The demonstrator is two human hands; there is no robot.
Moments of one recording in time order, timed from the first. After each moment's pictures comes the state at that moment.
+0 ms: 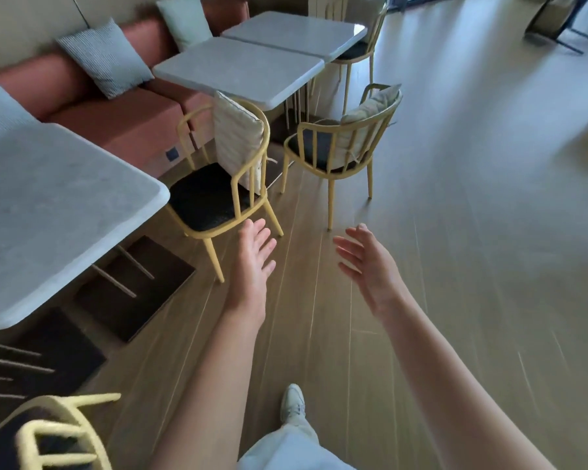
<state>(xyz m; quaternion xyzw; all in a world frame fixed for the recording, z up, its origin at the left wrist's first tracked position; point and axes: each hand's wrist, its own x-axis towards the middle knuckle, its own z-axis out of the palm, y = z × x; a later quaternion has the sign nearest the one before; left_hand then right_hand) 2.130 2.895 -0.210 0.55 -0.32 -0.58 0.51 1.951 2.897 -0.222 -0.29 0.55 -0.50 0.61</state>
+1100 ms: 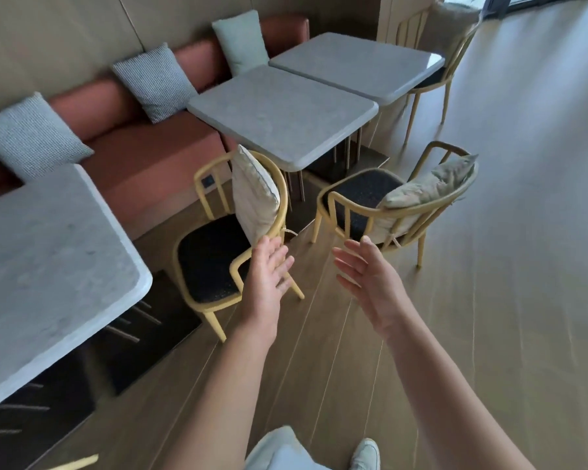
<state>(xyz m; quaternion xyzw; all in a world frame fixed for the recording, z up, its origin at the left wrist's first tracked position) 2.035 2.485 -0.195 0.59 -0.24 -0.54 0.55 1.874 2.449 -0.218 -0.32 0.47 -0.44 0.70</state>
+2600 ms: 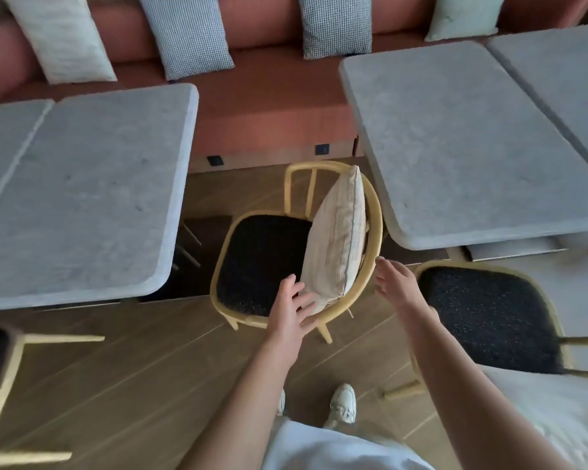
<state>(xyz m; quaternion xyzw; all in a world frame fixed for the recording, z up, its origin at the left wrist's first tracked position) 2.151 2.171 -0.317 0.59 0.19 -0.47 0.63 2.055 1.994 -0.337 -0.52 0.53 -0.09 0.67</state>
